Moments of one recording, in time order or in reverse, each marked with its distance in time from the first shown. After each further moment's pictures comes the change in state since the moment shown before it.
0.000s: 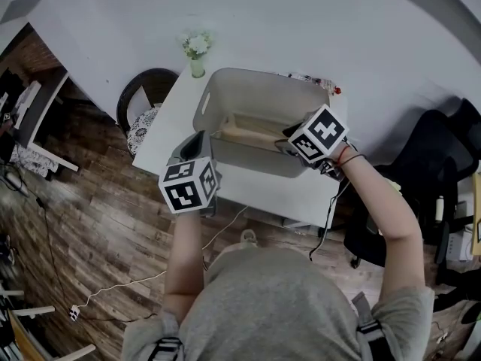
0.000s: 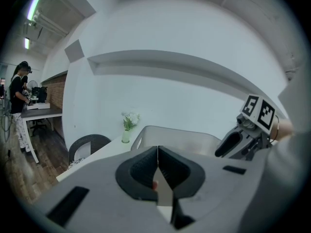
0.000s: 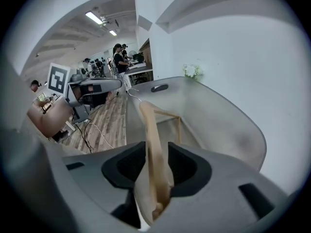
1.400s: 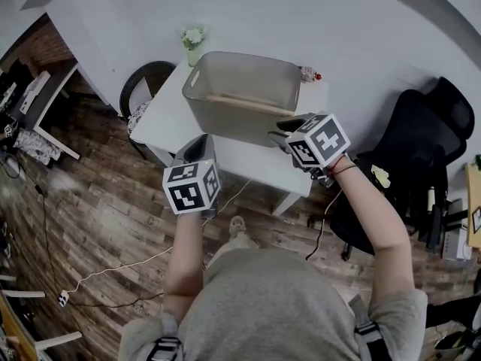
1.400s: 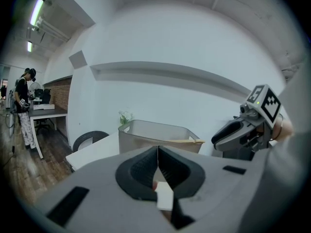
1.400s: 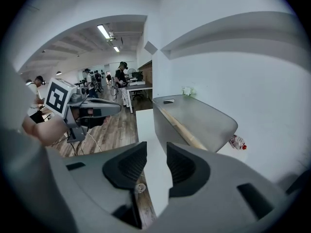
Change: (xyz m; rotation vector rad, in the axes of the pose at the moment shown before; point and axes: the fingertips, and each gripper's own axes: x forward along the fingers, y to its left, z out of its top) left arm -0.128 -0.102 -0.056 0.008 -0.023 0.006; right arm -0.105 0.093 -0.068 -0.008 -0.249 -0.110
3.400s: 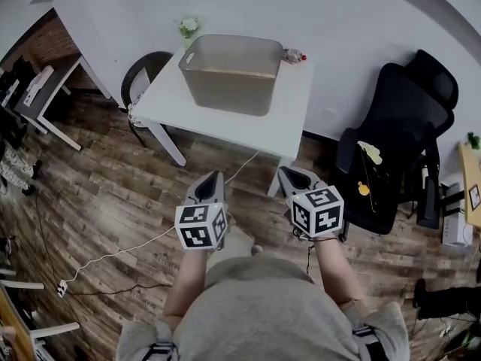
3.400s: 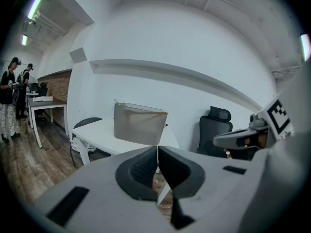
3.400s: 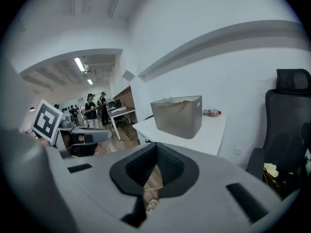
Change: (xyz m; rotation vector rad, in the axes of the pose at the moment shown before) left arm -0.165 -0.089 -0.136 0.000 0.060 -0.093; right arm -0.108 0.149 -0.156 0.369 -0.306 -0.209
